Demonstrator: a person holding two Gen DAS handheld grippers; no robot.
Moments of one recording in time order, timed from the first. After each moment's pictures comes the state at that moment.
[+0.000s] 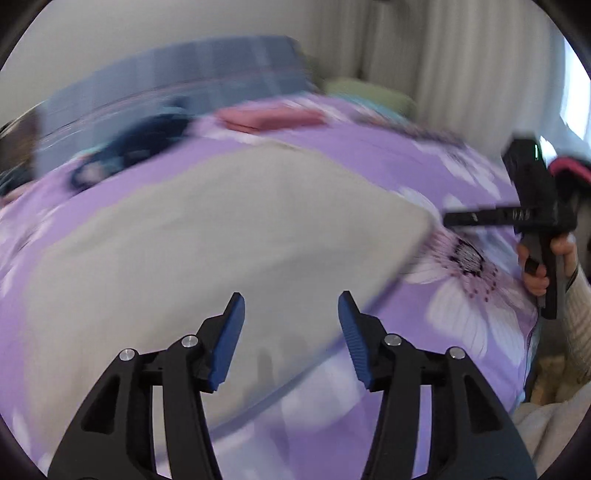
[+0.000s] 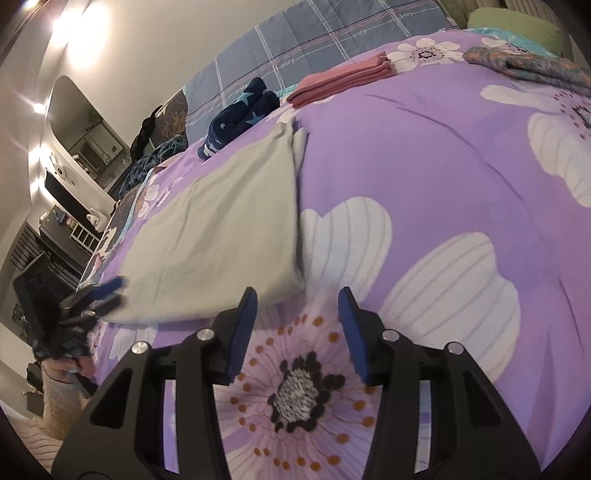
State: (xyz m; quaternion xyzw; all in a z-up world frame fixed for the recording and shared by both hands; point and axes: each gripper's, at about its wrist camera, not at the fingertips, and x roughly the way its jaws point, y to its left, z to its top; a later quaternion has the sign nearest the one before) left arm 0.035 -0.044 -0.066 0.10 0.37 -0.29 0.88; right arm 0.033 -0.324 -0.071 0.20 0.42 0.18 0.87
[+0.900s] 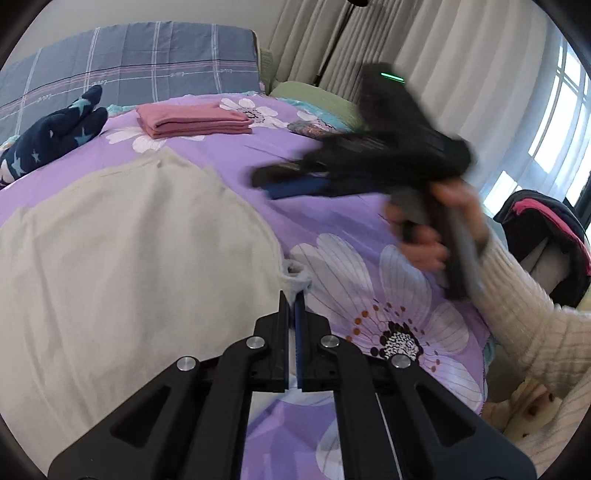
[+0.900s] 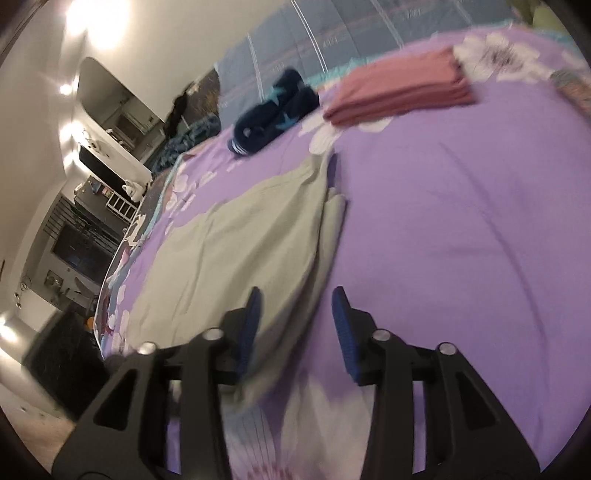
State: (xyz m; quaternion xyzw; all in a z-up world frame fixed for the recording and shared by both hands) left arm 0.072 -0.123 -0.062 -0.01 0.38 -0.36 0.85; right arm 0.216 -0.293 -0.062 0.19 0.49 0.29 0.80
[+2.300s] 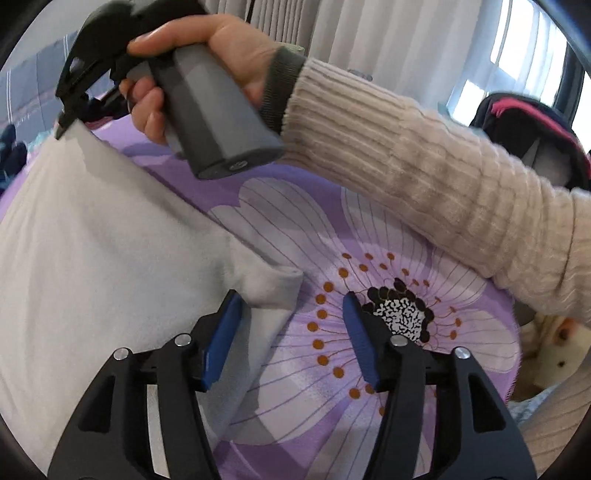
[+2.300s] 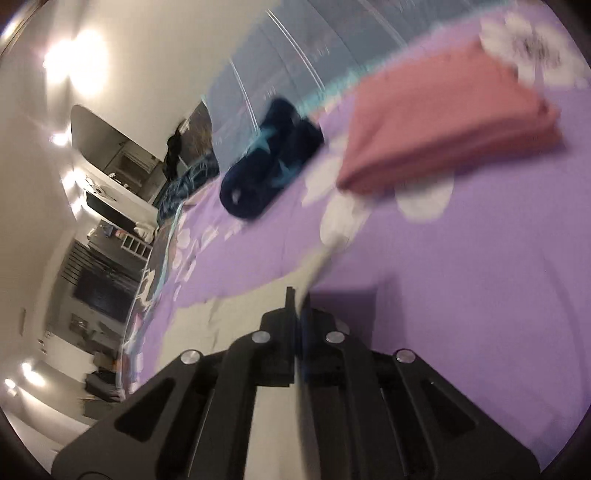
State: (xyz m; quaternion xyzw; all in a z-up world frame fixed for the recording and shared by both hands) left arm 0.068 -0.188 -0.099 0.14 0.40 -0.44 0.79; right arm 0.308 -0.267 -0.061 0.23 0.43 0.26 0.84
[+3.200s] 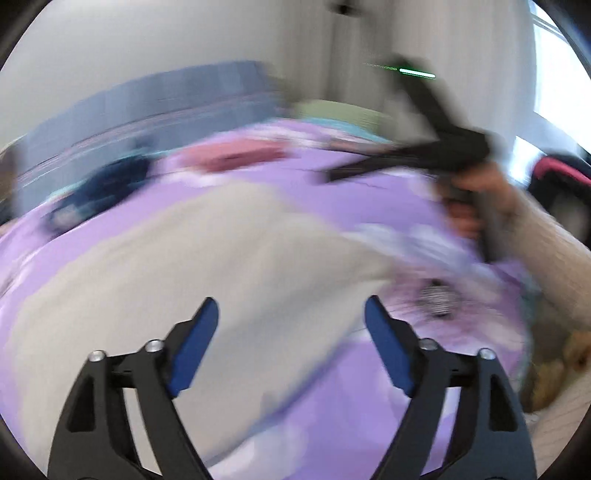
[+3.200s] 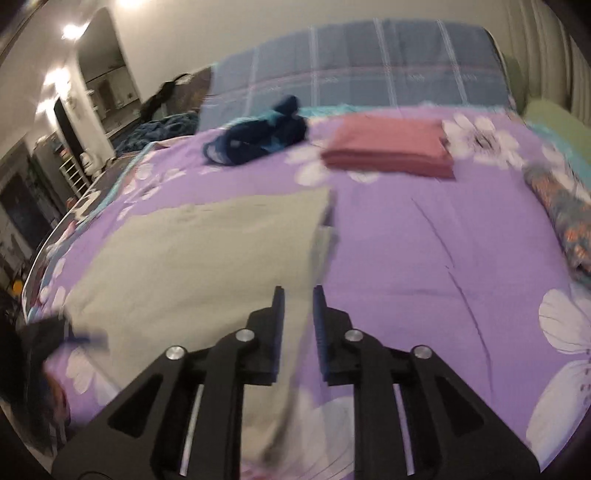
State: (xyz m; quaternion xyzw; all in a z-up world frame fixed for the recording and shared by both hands) left arm 0.018 -0.037 -0.030 0.07 0.32 -0.26 0.91; right arm 0.105 -0.272 -0.002 0.01 0.38 0.23 0.90
